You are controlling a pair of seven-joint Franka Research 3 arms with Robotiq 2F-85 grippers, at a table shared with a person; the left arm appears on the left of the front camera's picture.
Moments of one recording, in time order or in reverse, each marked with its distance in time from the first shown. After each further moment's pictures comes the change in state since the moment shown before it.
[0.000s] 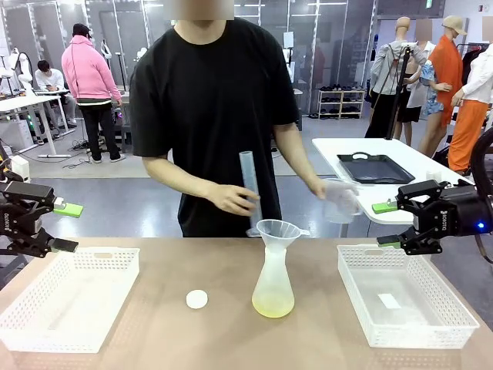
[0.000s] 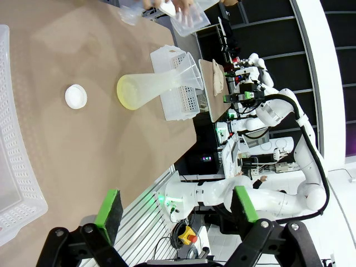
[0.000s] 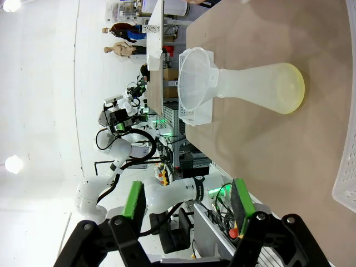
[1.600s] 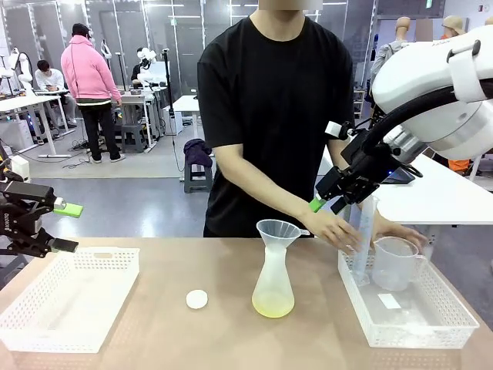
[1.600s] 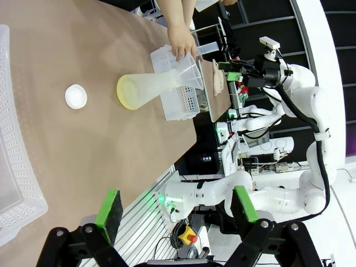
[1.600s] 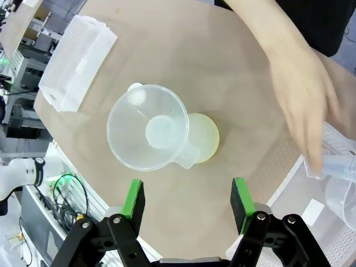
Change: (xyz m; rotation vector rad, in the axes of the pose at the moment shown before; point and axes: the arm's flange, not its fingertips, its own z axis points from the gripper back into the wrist) left arm 0.000 0.000 0.000 0.000 0.000 0.000; right arm 0.056 0.116 -0.125 -0.693 0.150 0.639
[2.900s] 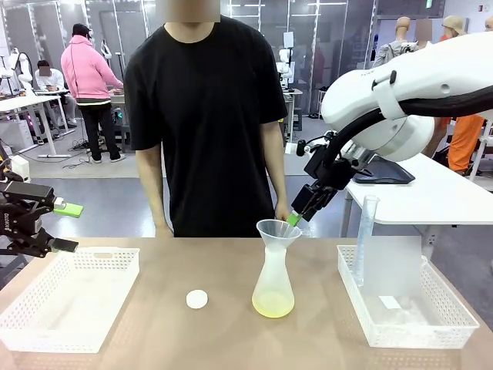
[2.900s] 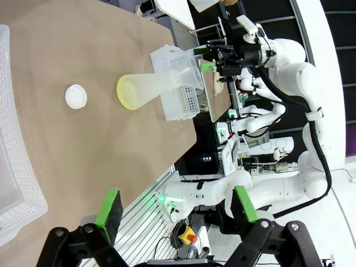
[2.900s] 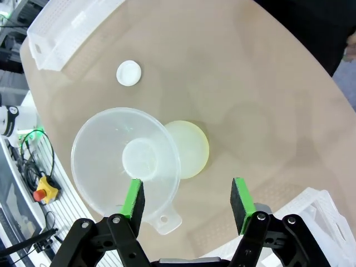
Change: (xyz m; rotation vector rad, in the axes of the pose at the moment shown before) left arm 0.000 0.000 0.000 0.000 0.000 0.000; right arm 0.057 -0.010 -0.080 0.029 0.178 0.289
